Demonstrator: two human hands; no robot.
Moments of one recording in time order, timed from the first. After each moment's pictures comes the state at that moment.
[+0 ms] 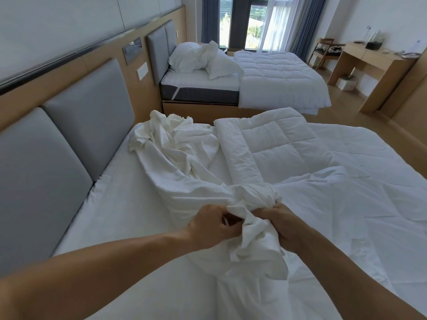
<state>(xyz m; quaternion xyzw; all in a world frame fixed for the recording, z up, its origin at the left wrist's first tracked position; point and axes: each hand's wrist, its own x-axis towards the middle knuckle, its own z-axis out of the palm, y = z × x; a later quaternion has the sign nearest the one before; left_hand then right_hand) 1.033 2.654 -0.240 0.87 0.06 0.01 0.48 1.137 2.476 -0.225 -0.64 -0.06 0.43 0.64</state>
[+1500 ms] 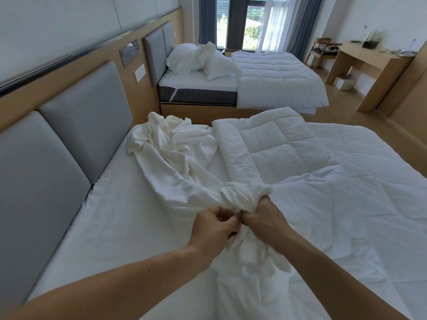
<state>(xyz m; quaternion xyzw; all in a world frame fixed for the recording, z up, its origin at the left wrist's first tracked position) 1.019 2.615 -0.215 0.64 0.28 0.07 0.72 1.108 2.508 -0.199 -0.90 -0.13 0.21 0.35</state>
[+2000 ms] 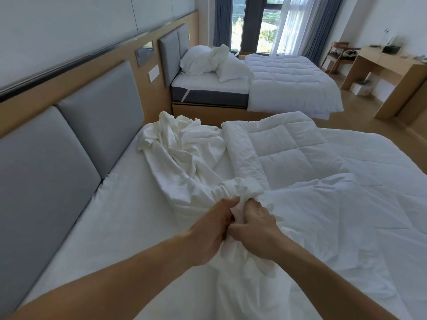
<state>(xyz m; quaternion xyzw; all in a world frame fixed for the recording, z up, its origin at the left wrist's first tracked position) 1.022 2.624 -0.201 0.56 0.18 -0.12 0.80 1.084 2.514 -0.179 -0.91 -0.24 0.24 0.25</state>
